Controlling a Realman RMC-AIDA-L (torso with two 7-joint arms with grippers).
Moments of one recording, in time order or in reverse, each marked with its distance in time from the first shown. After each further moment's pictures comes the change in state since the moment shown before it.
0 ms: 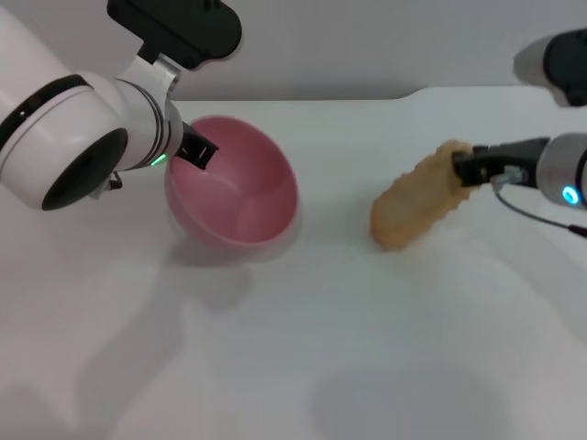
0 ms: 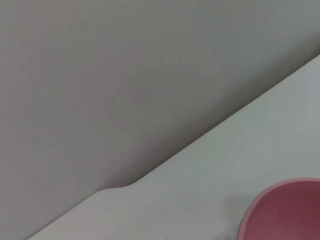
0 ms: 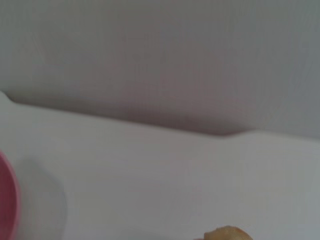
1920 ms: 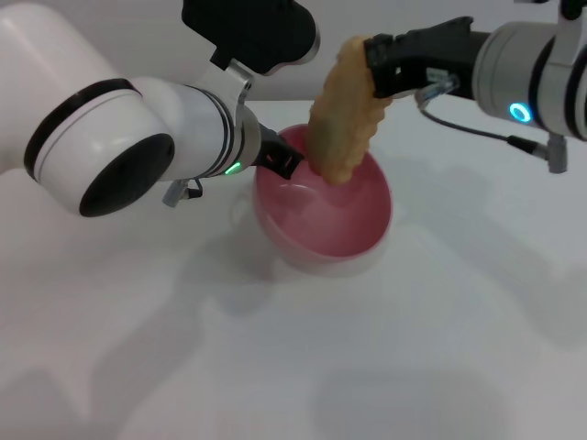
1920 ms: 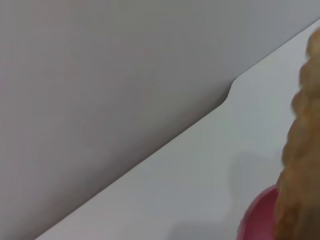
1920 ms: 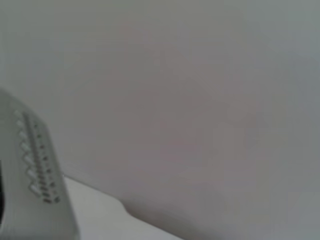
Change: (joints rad) left arm -0.052 -0.008 0.070 -0.013 -0.169 0.108 -0.011; right arm 0.075 0.003 -0.089 -0.303 0.013 0.056 -0.022
